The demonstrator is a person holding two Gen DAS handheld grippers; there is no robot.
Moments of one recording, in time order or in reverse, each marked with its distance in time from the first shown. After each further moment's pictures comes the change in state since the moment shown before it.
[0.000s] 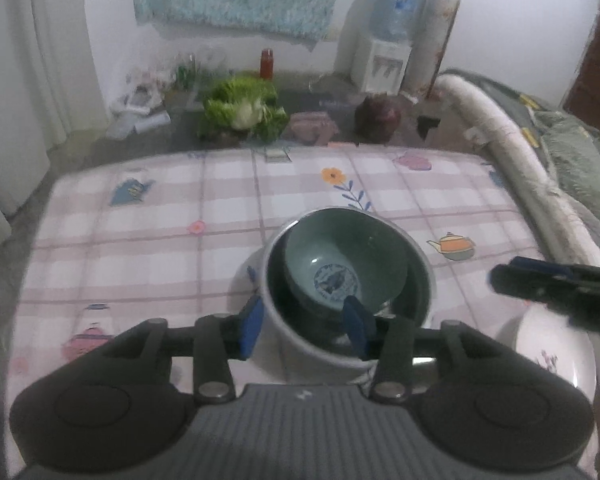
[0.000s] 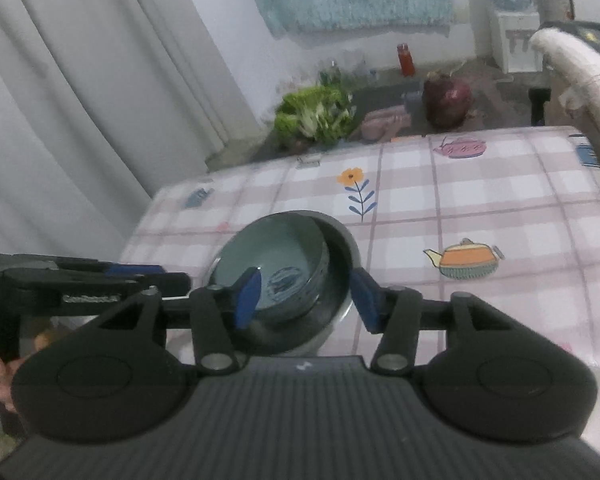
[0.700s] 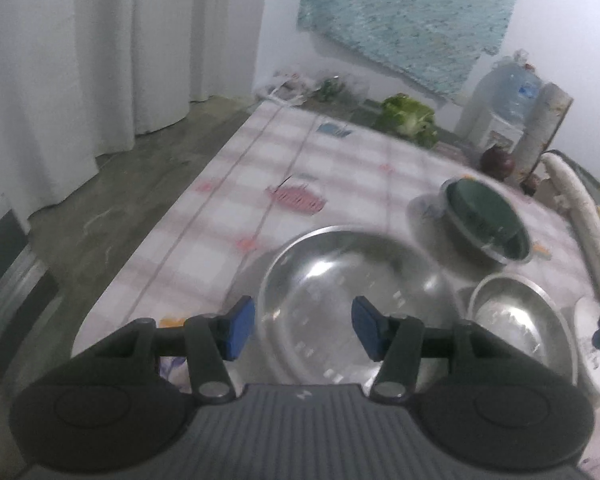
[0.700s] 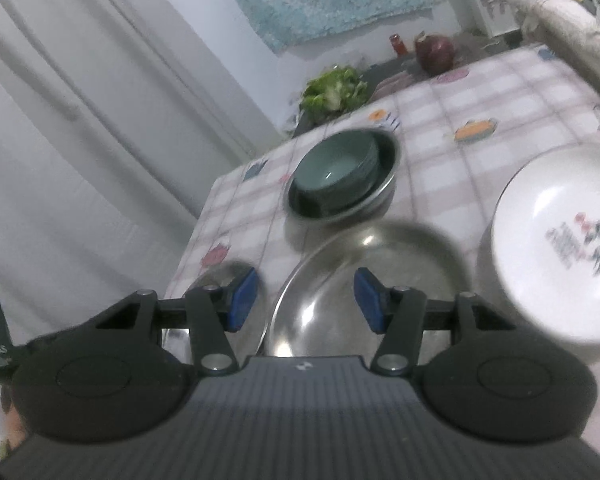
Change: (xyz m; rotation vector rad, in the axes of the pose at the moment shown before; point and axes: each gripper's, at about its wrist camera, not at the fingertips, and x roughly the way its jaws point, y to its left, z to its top) left arm -0.106 0.101 -0.184 -0.384 -0.110 0.211; right arm -0.078 0.059 -0.134 0.169 -0.019 0.089
